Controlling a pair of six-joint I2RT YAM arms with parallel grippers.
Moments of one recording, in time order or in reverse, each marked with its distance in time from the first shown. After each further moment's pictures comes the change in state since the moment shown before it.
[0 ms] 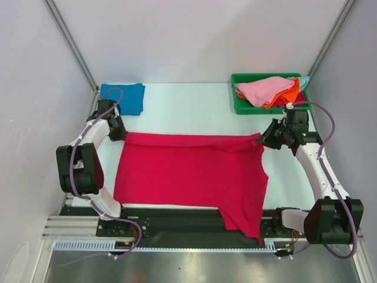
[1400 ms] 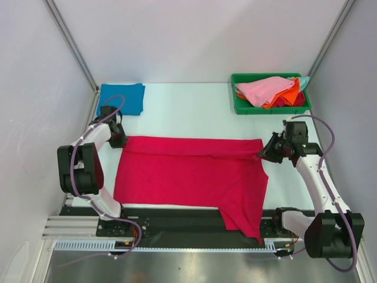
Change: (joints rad) left arm 0.003 -0.002 -0.085 0.005 -0.037 0.002; right arm 0.000 -0.123 -0.131 -0.093 0.038 0.003
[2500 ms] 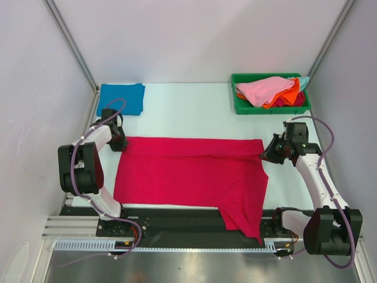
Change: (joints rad) left arm 0.001 0.002 -0.043 -0.004 0.002 0.000; right arm -0.027 0.025 -0.029 0.019 0.023 -0.051
